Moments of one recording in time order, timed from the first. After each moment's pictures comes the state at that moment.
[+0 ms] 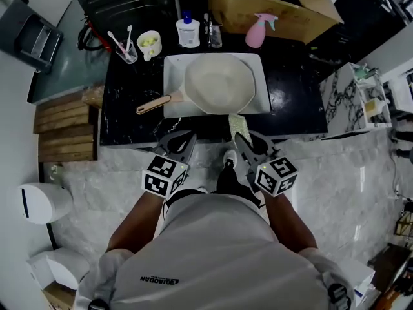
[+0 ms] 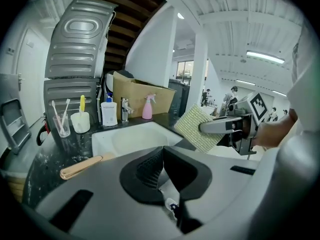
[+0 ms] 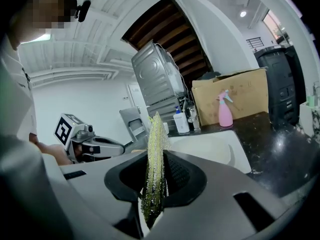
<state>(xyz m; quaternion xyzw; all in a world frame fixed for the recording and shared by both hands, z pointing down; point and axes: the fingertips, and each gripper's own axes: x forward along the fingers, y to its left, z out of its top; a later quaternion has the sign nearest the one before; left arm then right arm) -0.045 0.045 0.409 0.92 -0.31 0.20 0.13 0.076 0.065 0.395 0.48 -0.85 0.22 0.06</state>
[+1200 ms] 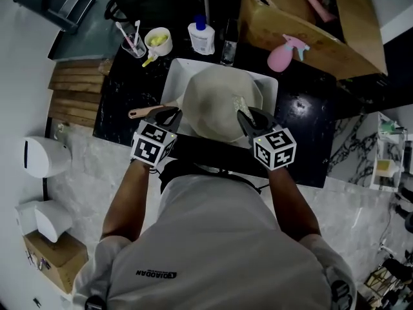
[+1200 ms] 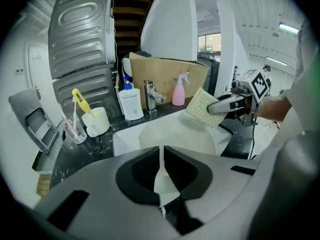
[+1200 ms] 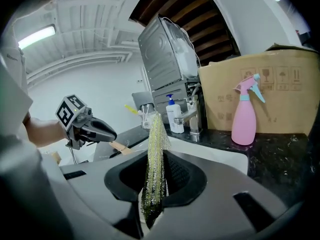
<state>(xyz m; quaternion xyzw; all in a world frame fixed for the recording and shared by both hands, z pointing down) -0.034 -0.121 0.457 0.84 -0.41 0.33 0.15 0.139 -0.139 0.447 0.36 -0.90 0.19 0.16</state>
